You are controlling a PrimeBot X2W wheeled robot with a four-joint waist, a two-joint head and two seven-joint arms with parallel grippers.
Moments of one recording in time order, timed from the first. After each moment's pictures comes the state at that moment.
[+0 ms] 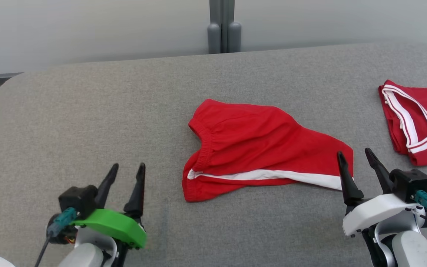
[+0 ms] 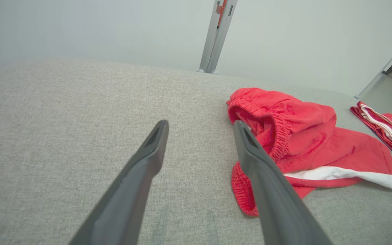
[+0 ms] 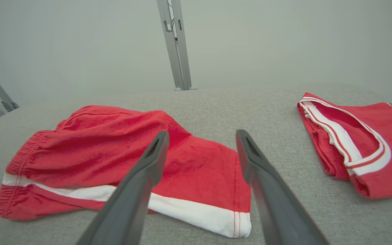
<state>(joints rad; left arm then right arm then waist) -0.25 0.39 -0.65 0.22 -0.83 0.18 -0.26 -0.06 -0.13 0.02 0.12 0.22 0.13 -0.08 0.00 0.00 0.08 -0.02</state>
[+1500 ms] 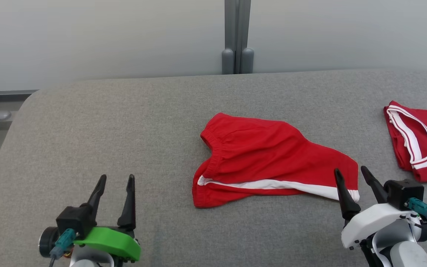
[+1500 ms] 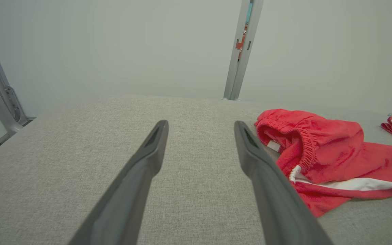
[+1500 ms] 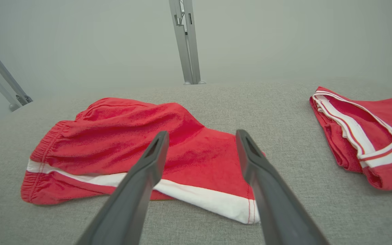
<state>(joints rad) -0.09 0.11 -0.14 0.32 -0.30 -0.12 -0.26 -0.03 -0.11 0.01 0.16 0.22 0.13 -0.04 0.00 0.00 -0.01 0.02</state>
